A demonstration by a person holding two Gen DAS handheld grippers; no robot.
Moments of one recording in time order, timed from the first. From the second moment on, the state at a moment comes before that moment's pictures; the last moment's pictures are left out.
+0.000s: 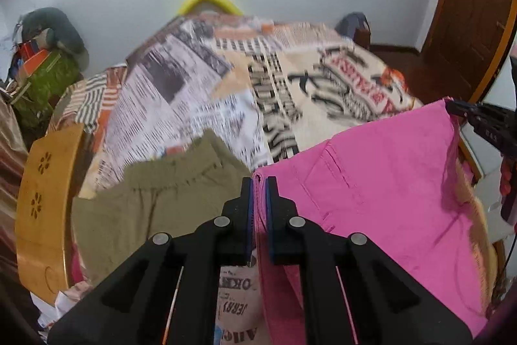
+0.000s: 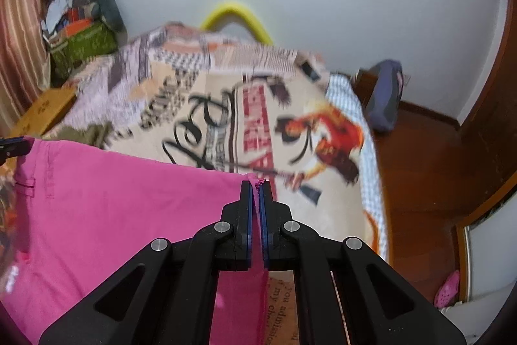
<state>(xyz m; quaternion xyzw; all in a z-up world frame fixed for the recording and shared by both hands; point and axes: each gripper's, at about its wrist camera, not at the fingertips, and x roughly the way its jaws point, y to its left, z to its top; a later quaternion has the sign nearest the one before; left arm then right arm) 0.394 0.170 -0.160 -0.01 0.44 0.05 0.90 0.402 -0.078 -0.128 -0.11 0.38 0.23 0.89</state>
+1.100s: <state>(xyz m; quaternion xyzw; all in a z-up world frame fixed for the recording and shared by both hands) 0.191 0.105 -0.135 0.04 0.42 0.03 0.91 0.213 -0.132 -0.095 -0.09 0.35 0.26 0.89</state>
